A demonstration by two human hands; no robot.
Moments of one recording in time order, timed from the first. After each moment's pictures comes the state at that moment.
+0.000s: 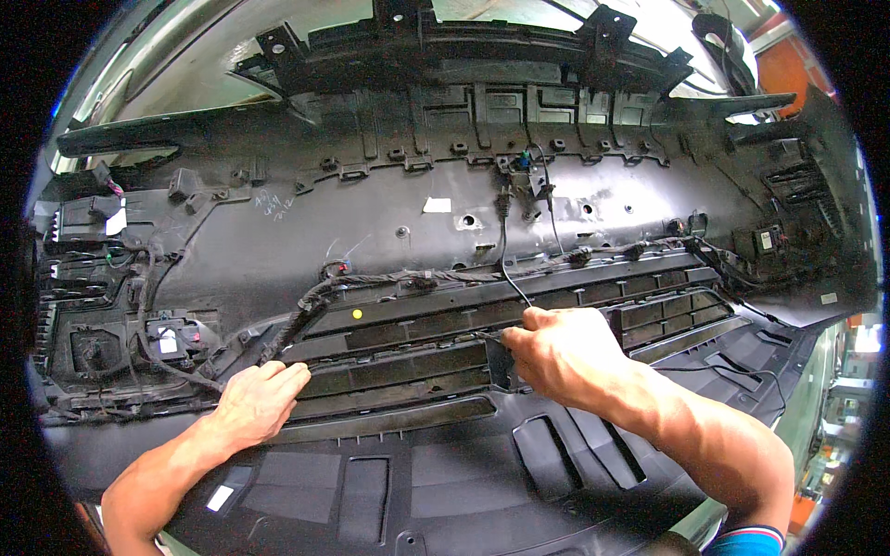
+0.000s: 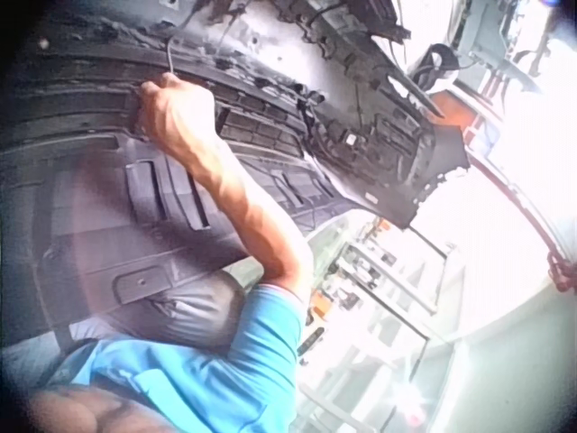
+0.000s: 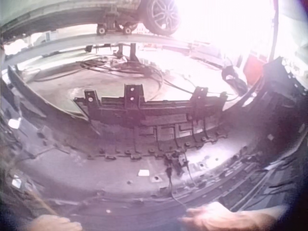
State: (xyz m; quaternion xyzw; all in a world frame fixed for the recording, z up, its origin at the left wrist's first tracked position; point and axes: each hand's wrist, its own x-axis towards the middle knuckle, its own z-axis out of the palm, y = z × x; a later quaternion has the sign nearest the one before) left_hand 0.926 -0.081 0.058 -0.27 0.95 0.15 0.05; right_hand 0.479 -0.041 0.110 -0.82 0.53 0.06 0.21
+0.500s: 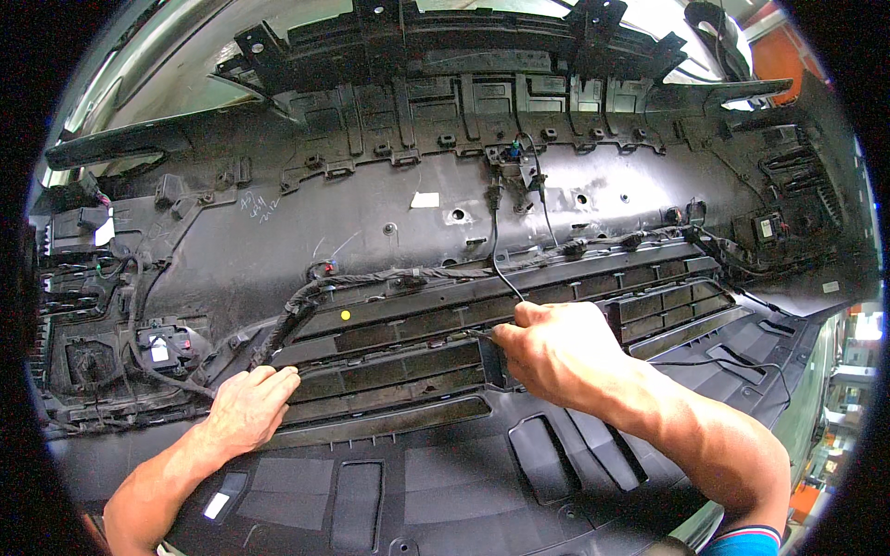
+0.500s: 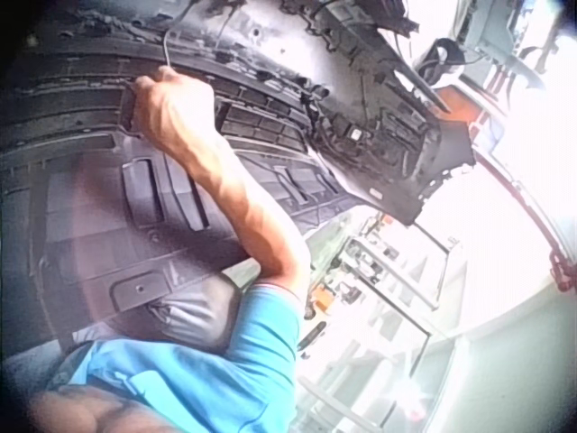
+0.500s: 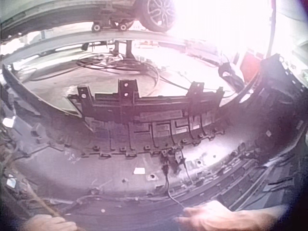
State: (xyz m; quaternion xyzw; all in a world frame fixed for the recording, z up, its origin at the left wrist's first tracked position) left_hand 0.922 -0.082 0.062 -0.27 0.95 0.14 0.05; right_hand 0.480 -0.042 0.109 -0.81 0.54 0.03 0.22
